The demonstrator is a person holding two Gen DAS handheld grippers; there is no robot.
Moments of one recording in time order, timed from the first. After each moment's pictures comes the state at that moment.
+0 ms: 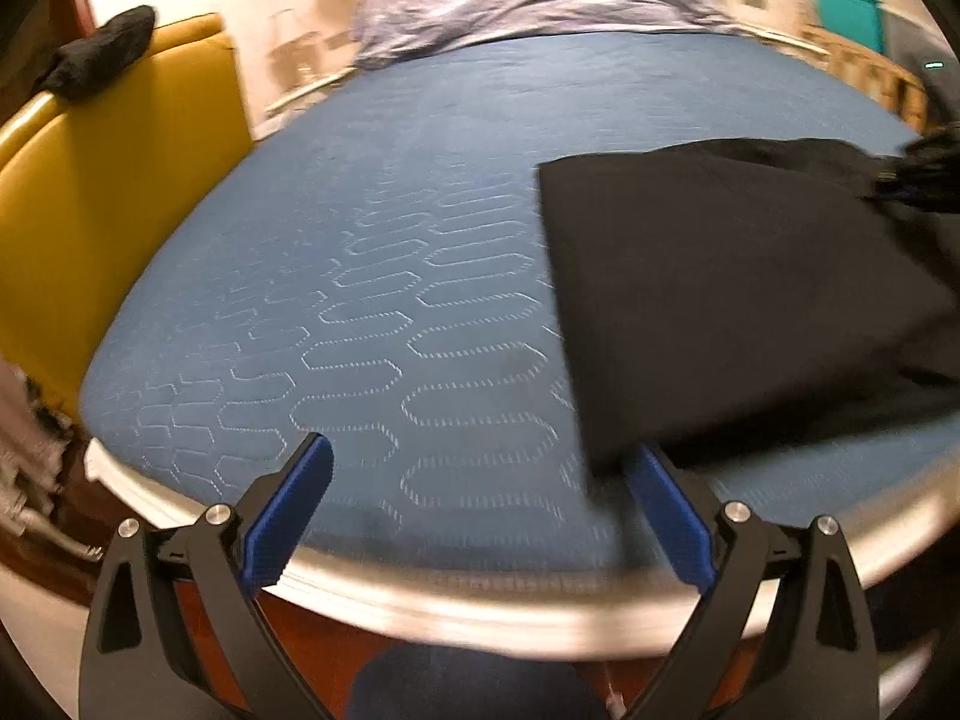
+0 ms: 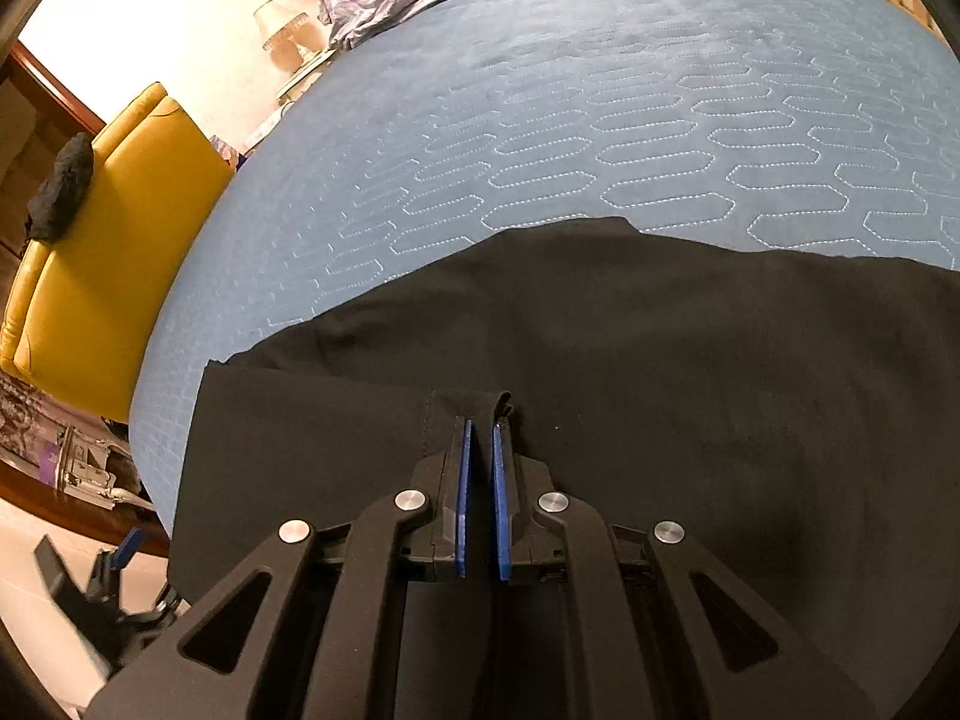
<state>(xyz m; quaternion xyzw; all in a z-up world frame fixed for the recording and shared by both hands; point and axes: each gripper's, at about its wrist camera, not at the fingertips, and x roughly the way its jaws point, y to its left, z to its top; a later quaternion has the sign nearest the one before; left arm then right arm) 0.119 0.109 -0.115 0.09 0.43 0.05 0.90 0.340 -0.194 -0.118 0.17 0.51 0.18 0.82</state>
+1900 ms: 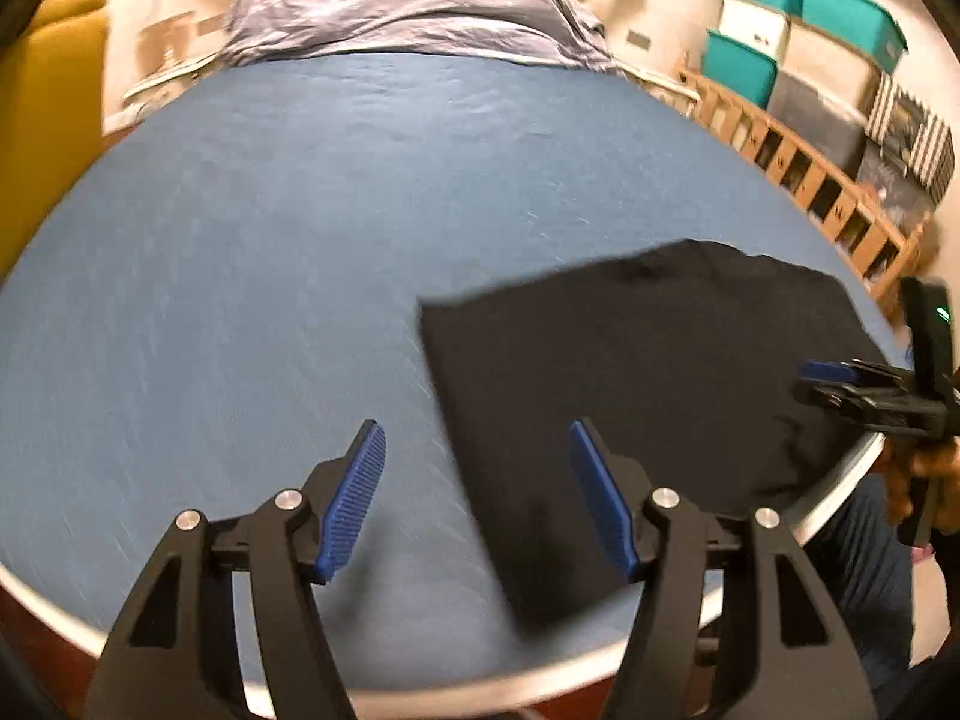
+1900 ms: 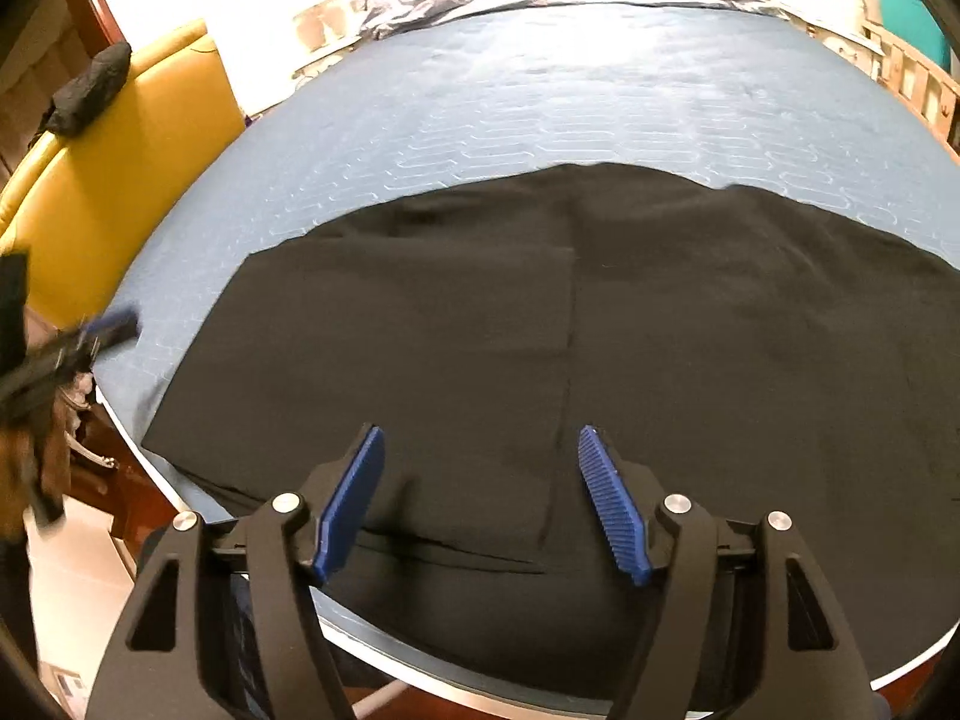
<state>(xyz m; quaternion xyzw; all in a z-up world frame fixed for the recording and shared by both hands) 0.200 0.133 -0.085 -0.02 0.44 -0.14 0.89 0.228 -0.157 -0.091 0.07 0.49 0.15 0.86</state>
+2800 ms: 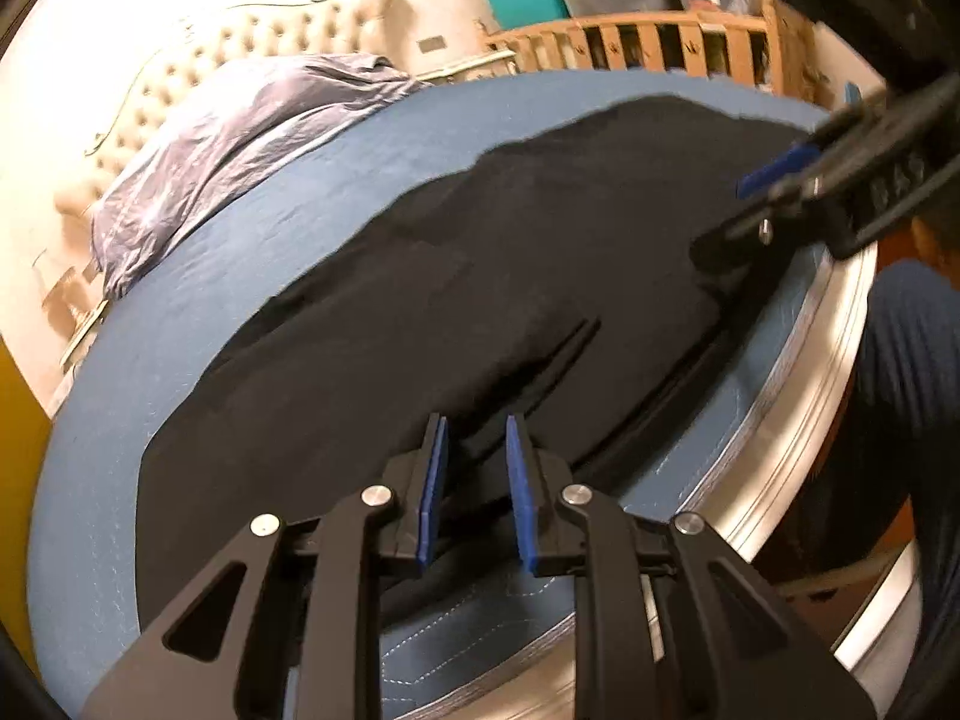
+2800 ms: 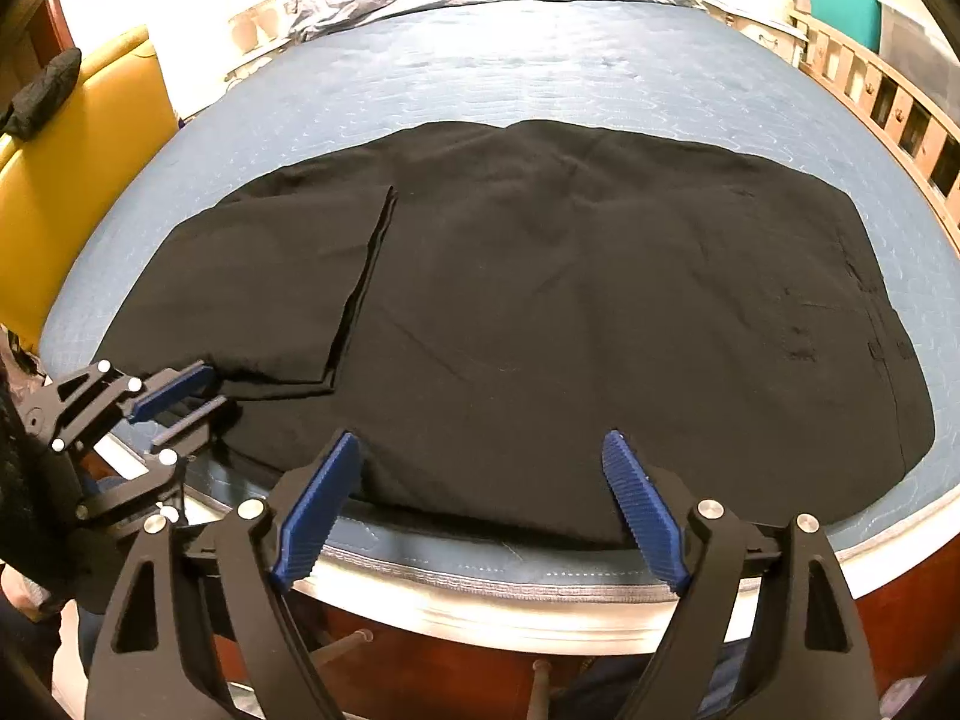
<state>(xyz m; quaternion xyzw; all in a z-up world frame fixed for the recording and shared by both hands) 0.122 -0.110 -0.145 0.25 0.31 -0.23 0.89 0.155 -0.241 -0.090 0.05 0.49 0.07 0.87</state>
